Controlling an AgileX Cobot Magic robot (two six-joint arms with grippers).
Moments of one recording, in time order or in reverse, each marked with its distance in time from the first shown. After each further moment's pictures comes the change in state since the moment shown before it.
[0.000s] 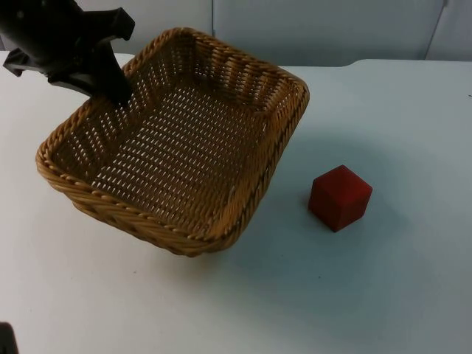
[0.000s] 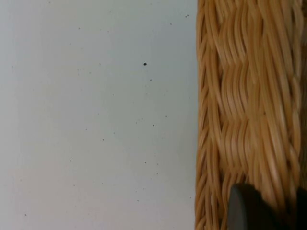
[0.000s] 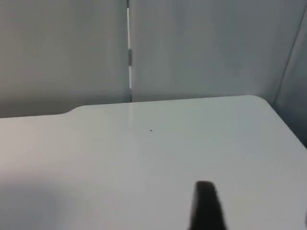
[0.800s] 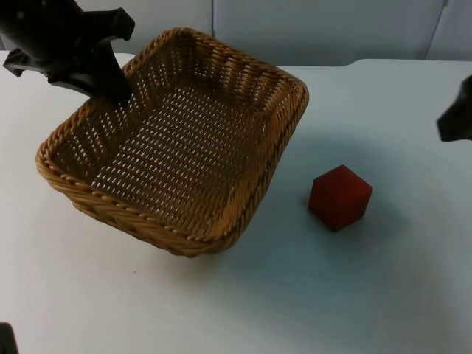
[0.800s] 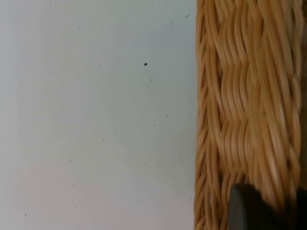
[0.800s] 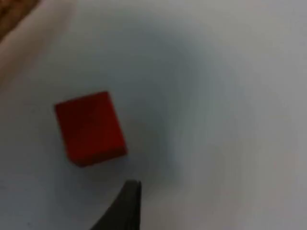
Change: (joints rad) right arm 0.267 0.963 -0.237 0.252 -0.161 -0.282; left arm 0.000 0.000 0.000 0.000 0.000 0.000
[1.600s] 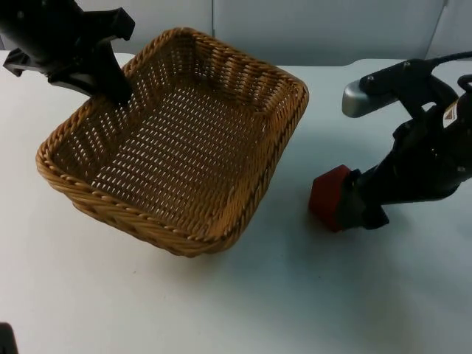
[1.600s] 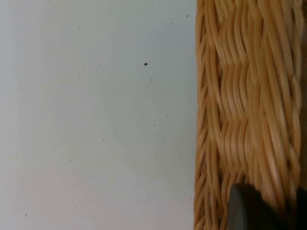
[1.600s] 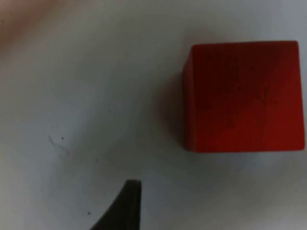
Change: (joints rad) right arm 0.146 0.415 -0.091 0.204 -0.110 -0.263; left arm 0.000 0.000 0.000 0.000 0.000 0.000
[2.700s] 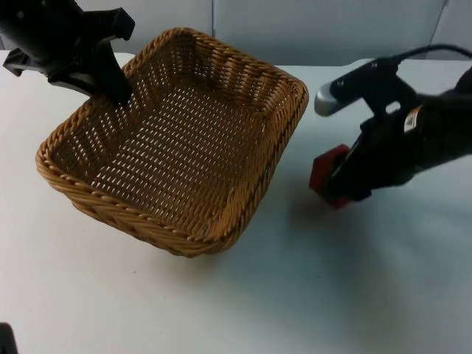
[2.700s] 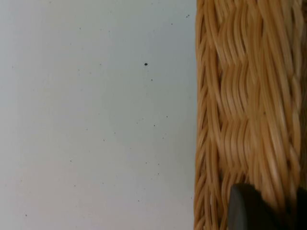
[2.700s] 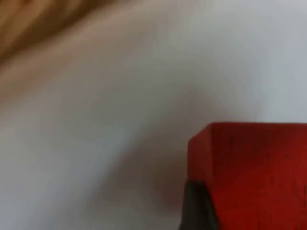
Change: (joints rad) right arm -0.005 0.122 -0.082 -0.036 -0.239 -0.056; left arm 0.000 0.000 0.000 0.000 0.000 0.000
